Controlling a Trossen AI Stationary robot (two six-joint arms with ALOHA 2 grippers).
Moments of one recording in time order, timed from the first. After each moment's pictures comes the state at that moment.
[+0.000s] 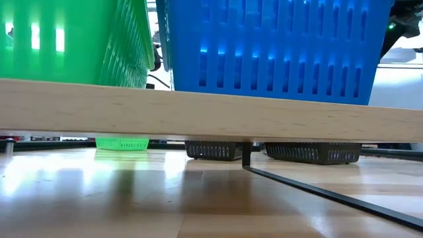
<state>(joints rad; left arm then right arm) 0.59 1.46 0.81 -0.52 -0.30 -0.18 -0.13 0.97 0.54 -0.46 0.39 0.36</state>
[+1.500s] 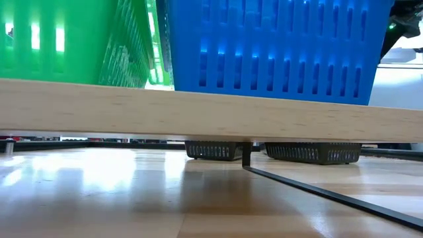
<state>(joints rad) -0.49 1.41 1.39 -0.93 -0.69 -0.76 -0.12 0.97 0.54 -0.46 0.39 0.37</state>
